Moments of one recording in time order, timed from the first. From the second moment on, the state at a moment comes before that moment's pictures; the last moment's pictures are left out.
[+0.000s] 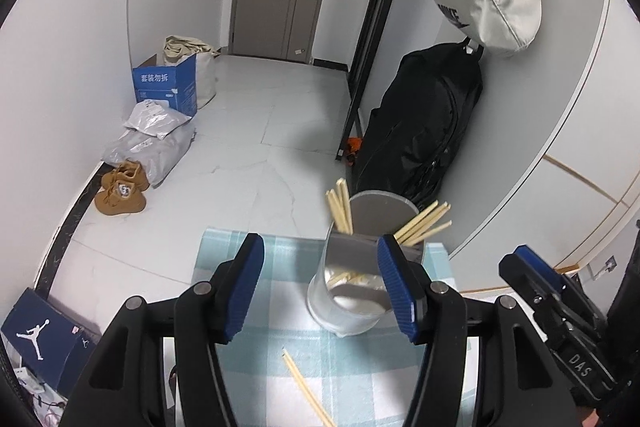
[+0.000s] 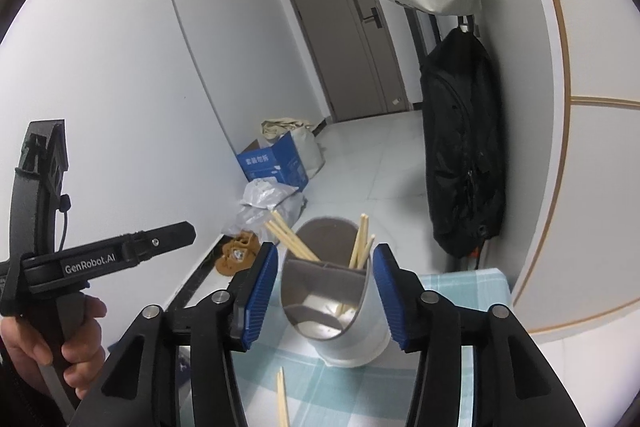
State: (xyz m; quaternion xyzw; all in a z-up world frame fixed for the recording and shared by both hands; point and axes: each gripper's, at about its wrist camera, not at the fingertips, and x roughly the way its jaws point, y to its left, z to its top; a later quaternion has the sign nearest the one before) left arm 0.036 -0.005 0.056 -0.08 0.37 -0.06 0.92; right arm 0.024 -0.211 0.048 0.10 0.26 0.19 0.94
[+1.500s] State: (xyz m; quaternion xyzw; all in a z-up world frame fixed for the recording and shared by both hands) left arm 0.020 0.080 -0.063 -0.13 0.42 0.02 0.90; right arm 0.027 -0.094 -0.114 -0.07 0.45 0.22 0.87
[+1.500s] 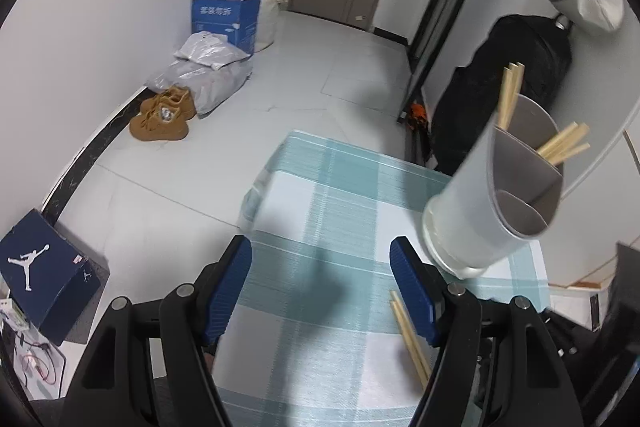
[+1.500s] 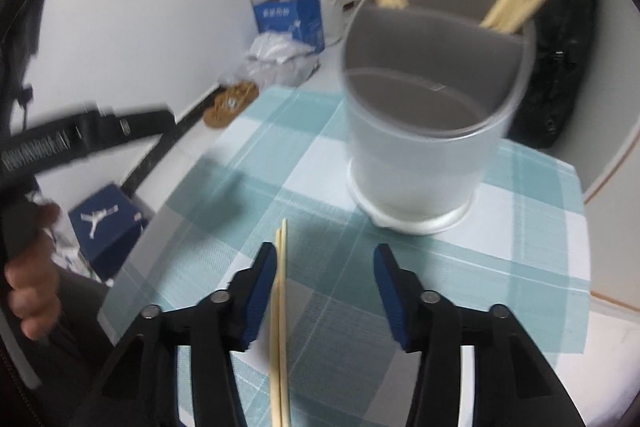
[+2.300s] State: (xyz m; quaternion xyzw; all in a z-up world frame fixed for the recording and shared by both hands) left arm 0.024 0.116 -0.071 -0.20 0.44 0.03 0.87; right arm 0.055 -0.053 -0.149 -0.17 0.54 0.24 0.79
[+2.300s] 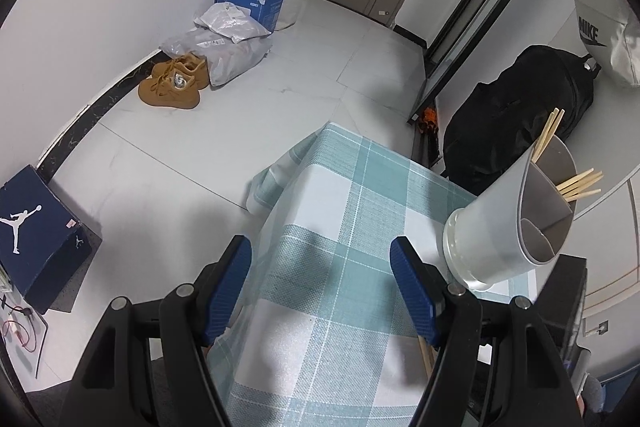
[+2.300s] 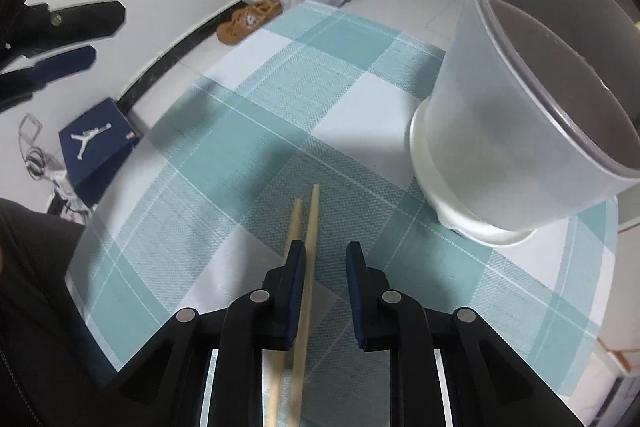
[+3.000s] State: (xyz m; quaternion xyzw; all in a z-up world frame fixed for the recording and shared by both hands) left arm 0.022 0.126 -0.074 -0.20 0.45 0.04 0.87; right arm 0.073 -0.024 -0.152 -0.18 0.53 0.25 0.79
